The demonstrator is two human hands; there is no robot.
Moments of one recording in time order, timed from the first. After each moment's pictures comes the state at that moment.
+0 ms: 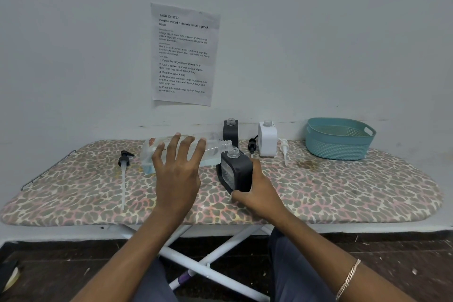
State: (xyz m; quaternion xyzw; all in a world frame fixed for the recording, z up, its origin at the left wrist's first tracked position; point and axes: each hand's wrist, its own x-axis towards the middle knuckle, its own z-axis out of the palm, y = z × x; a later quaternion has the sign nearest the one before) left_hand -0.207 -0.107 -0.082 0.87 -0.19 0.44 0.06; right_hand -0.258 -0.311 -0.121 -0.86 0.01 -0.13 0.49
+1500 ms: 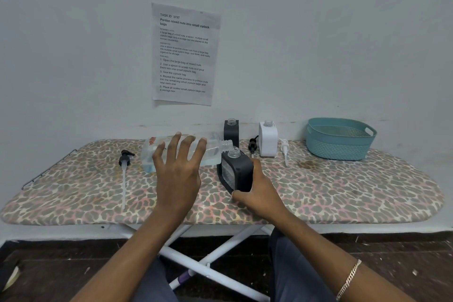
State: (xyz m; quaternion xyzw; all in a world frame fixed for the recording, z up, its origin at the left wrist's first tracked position) left_hand -0.205 -0.108 -0.082 0.87 -0.19 0.44 0.06; right_hand -0.258 -0.311 -0.121 -0.86 0.01 -0.13 0.49
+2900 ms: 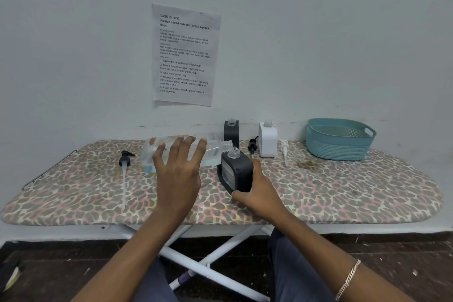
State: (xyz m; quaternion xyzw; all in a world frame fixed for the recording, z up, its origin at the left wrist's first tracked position) left_hand -0.205 -0.108 -0.084 0.87 -0.20 0.45 0.07; right_hand -0.259 -0.310 -0.119 -0.85 0.01 -0.13 0.51
